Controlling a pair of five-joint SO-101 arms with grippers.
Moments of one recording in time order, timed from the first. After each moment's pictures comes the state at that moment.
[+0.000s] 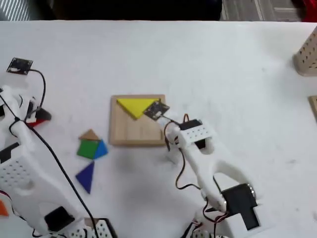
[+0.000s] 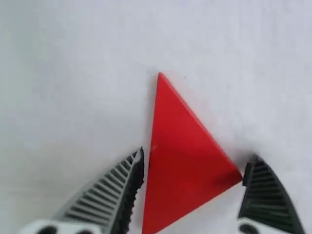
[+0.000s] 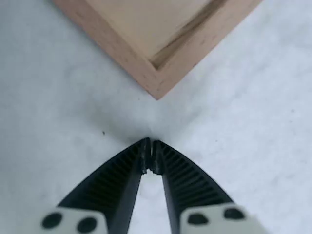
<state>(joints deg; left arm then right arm) -39.9 39.2 -8.9 56.1 -39.6 -22.9 -7.1 46.6 53.8 29.7</state>
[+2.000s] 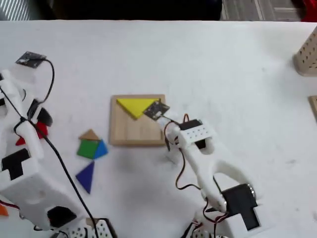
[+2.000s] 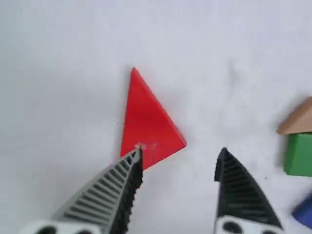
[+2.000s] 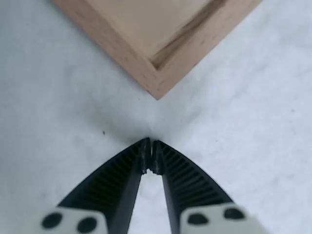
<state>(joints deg) -36.3 18.9 -7.1 82.0 -45.3 -22.9 -7.1 46.6 53.8 29.7</state>
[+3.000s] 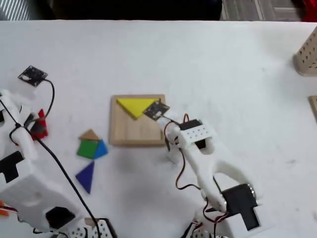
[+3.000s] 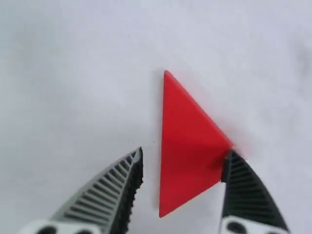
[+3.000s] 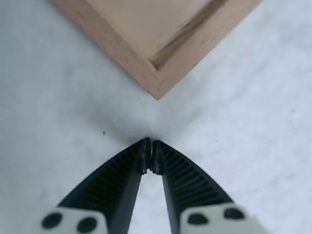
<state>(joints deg) -40.8 19.0 7.7 58.3 -58.9 -22.9 -7.1 46.6 53.8 29.7</state>
